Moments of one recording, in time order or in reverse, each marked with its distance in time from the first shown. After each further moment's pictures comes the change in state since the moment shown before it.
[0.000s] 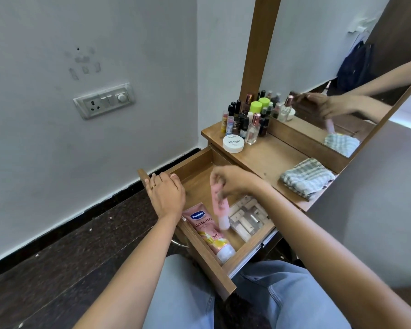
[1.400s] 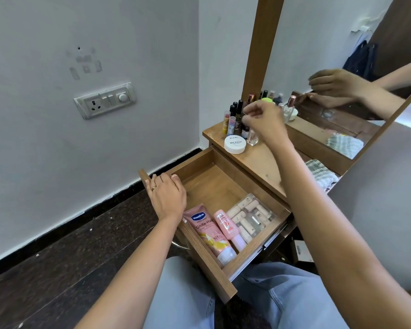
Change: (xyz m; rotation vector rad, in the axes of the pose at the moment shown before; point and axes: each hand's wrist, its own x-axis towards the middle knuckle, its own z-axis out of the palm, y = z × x) left_hand 0.002 -0.004 0.004 0.025 0.004 0.020; right_hand 0.020 0.013 -0.095 0.394 0.878 -0.033
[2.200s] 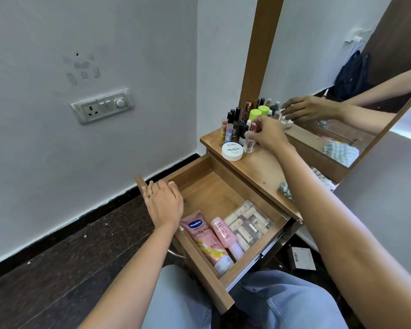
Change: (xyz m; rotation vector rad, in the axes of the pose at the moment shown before) left_hand 0.000 0.001 -0.001 0.001 -0.008 0.001; right_hand 0.041 0.052 -0.002 -0.374 -0.116 -0.045
